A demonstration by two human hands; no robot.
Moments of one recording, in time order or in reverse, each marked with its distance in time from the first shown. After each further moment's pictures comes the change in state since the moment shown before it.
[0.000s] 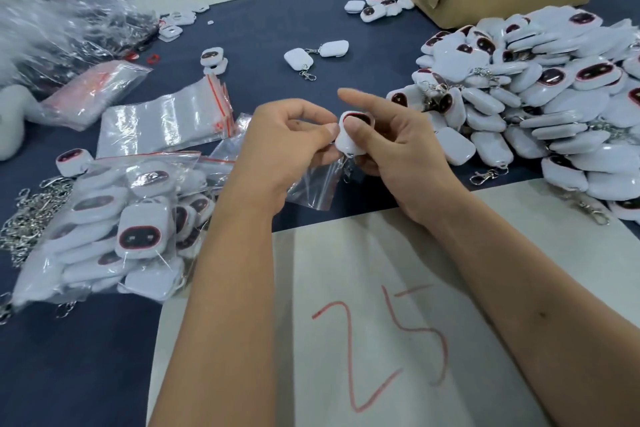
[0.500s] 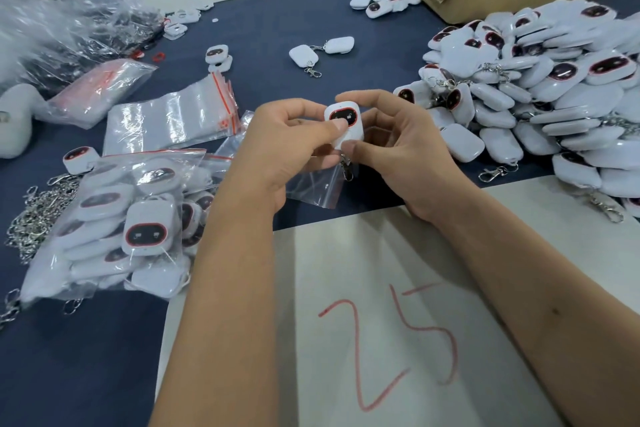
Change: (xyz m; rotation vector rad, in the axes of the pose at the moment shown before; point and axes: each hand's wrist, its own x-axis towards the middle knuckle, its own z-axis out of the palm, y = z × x) left_hand -0.001 0.001 -0.005 -0.033 -0.021 -0.066; right_hand -0.002 -0.002 -0.002 -0.059 -0.107 -0.059
